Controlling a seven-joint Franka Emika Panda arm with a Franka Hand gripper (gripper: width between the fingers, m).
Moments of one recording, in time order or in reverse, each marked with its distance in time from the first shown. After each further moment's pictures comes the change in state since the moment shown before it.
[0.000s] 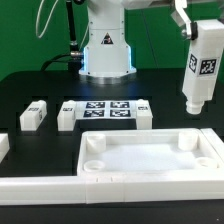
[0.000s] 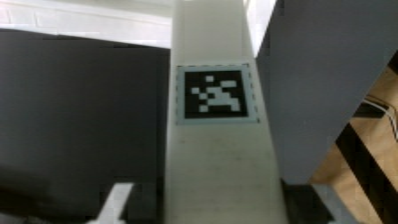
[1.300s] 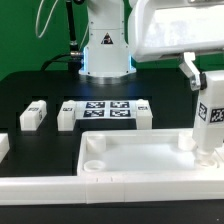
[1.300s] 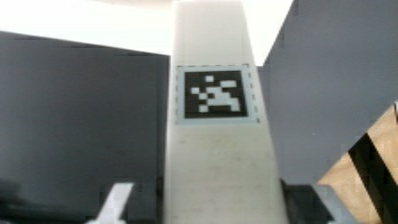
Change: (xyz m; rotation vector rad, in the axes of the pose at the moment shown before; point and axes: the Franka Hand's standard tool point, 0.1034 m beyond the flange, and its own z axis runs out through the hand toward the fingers) arm -0.015 -0.009 0.064 -0.007 0.100 -0.034
